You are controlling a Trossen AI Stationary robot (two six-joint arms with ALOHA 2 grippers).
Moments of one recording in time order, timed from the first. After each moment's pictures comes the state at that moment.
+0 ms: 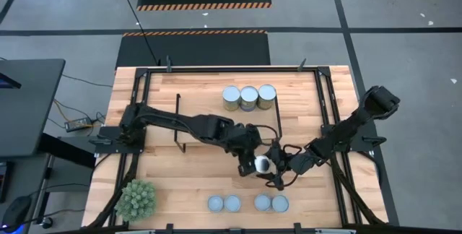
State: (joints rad) left arm -0.21 2.03 2.01 -0.84 -0.02 -0.48; right arm 0.58 1.49 0.53 0.51 0.49 0.52
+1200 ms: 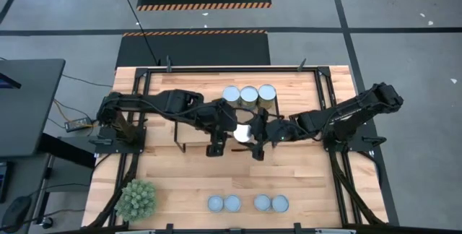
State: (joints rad) left arm -0.15 1.77 2.01 -1.12 -0.07 -0.07; right arm 0.25 1.42 1.02 -0.13 0.38 0.20
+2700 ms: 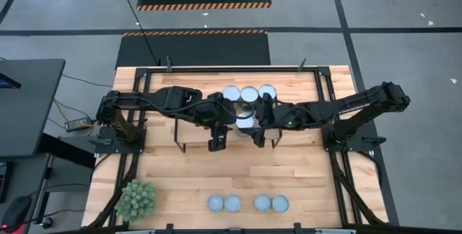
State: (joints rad) left arm -0.13 1.76 2.01 -1.13 -0.15 -0.13; right arm 0.17 1.33 1.03 -0.10 0.40 0.12
